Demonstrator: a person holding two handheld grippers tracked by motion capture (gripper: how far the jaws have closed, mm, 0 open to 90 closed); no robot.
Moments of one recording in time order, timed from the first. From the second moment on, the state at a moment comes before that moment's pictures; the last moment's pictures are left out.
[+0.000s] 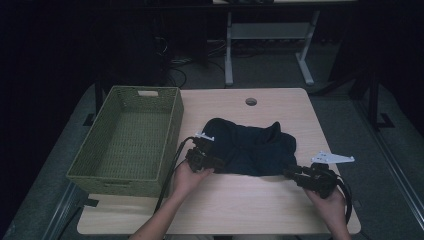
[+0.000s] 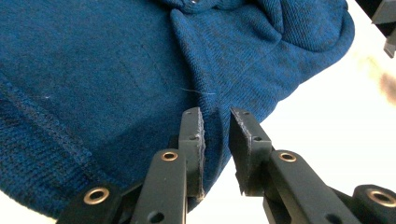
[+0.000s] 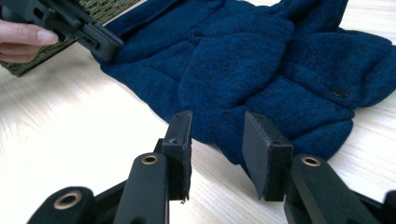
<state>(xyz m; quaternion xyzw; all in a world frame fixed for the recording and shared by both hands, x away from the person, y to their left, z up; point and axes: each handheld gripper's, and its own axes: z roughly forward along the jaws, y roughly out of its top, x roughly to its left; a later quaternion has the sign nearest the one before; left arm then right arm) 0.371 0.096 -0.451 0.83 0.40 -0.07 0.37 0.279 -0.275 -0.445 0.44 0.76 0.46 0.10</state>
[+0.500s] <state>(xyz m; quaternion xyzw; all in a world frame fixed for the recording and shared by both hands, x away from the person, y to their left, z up) 0.335 0.087 -0.457 0.84 0.37 -0.11 0.38 0.282 -0.272 -0.449 0.44 0.77 0.46 0.09</state>
